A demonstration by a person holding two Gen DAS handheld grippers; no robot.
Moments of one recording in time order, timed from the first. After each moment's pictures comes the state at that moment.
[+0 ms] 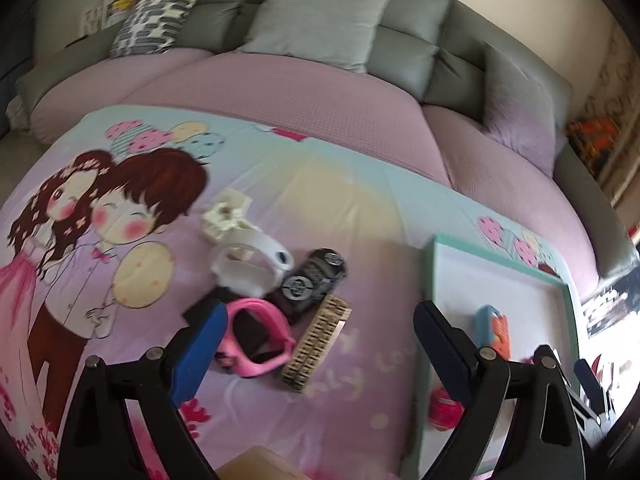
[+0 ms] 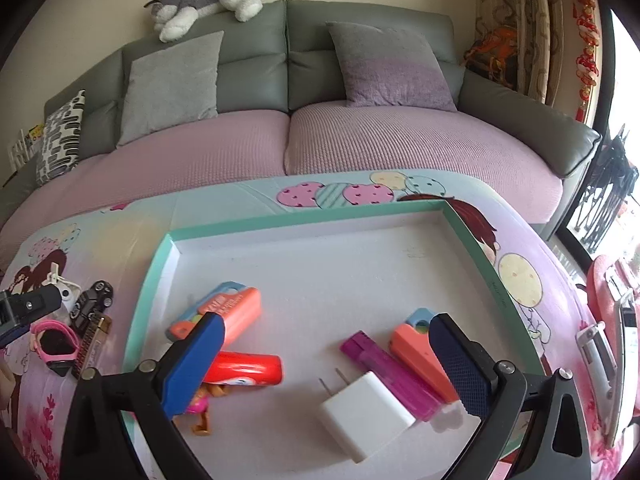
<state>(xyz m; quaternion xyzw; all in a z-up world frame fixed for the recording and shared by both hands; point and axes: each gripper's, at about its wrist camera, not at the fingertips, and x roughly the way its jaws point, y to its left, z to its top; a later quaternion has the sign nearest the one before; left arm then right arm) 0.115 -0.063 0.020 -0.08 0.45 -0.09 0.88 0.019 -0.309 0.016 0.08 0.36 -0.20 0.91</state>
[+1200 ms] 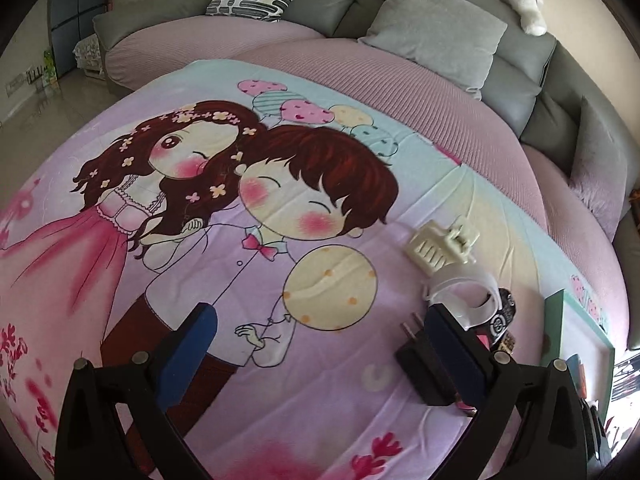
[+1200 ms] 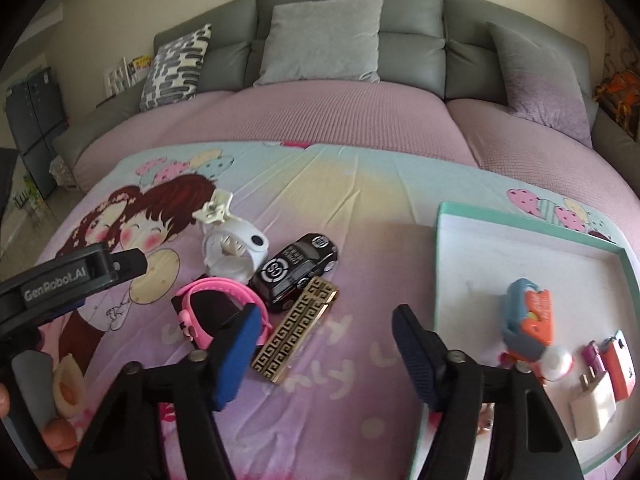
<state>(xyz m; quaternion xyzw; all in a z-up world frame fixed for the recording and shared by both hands) 0.139 0.071 -0.015 -0.13 0.47 0.03 0.87 0.091 -0.134 -0.010 0.02 0.42 -0.01 0.91</state>
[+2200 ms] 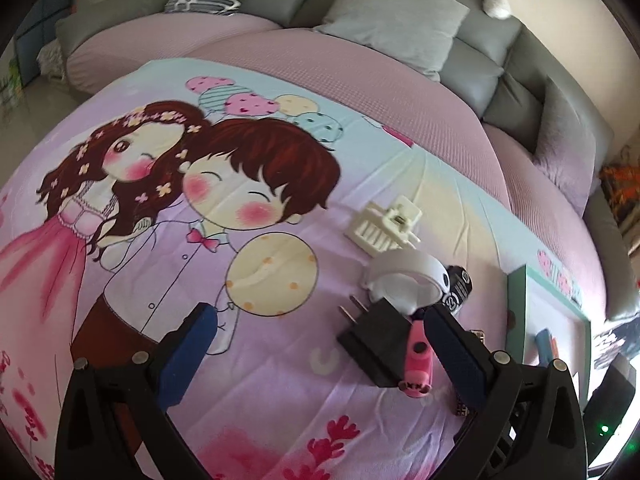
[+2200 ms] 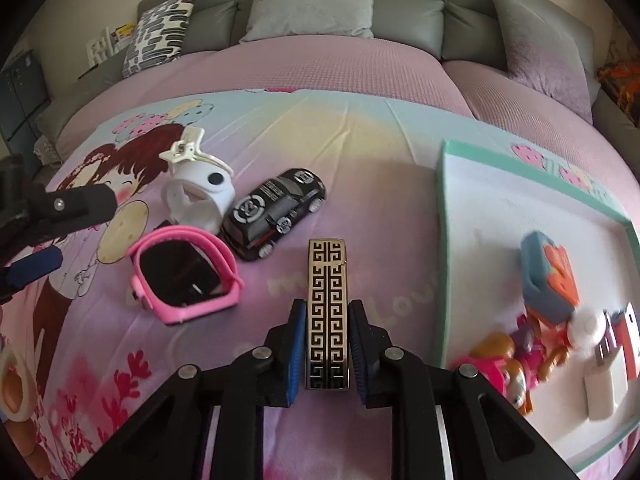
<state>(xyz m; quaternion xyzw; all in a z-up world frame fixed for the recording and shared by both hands) 0.137 0.045 -0.006 -0.12 0.48 -0.05 0.87 0.087 -0.147 -0.040 0.03 0.48 -0.03 0.88</state>
